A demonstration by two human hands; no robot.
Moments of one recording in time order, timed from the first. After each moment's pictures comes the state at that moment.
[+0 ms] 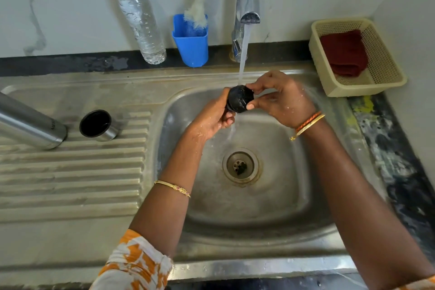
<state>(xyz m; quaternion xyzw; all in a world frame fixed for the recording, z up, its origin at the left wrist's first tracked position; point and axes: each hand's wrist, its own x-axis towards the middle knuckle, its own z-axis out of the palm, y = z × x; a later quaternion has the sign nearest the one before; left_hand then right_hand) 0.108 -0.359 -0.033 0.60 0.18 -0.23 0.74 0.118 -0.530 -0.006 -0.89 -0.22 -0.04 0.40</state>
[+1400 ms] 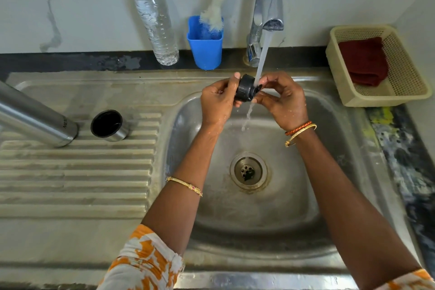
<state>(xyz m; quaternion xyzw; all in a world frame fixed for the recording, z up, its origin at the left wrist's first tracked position) 0.127 -0.357 -0.039 0.70 0.14 0.11 0.69 0.141 -0.504 -0.046 -0.80 -0.17 -0.13 0.56</state>
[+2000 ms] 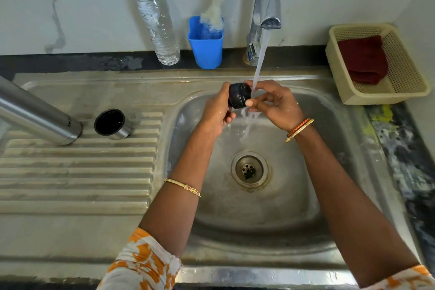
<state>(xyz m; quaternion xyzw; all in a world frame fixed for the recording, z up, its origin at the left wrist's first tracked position) 0.118 -0.351 -0.025 0.64 0.30 -0.14 0.70 0.136 -0.502 -0.041 -0.79 -0.14 0.06 0.60</state>
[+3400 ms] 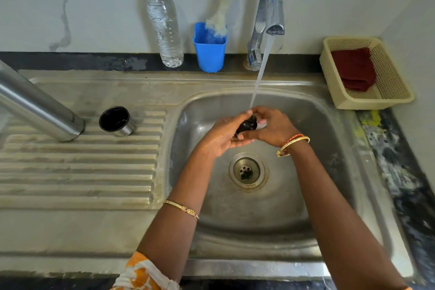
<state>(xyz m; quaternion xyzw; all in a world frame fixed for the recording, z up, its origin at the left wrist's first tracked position) 0.078 -0.351 -0.039 0.58 0.22 -0.28 0.74 0.096 -0.496 -0.027 -0.90 -0.08 0.19 0.39</state>
